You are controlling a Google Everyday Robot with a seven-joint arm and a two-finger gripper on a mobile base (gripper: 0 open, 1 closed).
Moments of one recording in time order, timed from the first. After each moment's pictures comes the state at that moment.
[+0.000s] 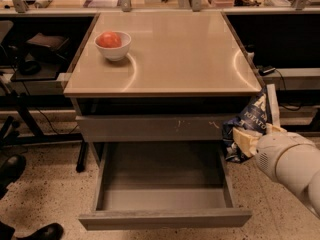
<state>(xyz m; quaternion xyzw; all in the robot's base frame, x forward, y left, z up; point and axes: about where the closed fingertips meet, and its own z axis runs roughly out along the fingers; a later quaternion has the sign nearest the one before) 0.459 -0.217 0.823 -0.08 0.85 0.02 0.51</state>
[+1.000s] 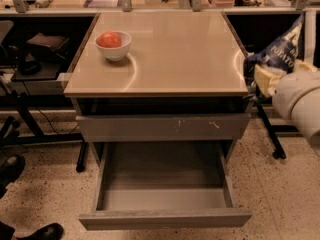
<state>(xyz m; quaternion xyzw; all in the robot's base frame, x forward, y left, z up) 0.520 -0.248 0.954 -0.06 0.76 -0.06 0.64</state>
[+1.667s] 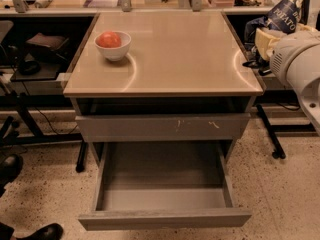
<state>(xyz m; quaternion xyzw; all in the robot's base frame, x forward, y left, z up) 0.569 -0.250 1.011 -0.05 0.74 -0.07 0.67</state>
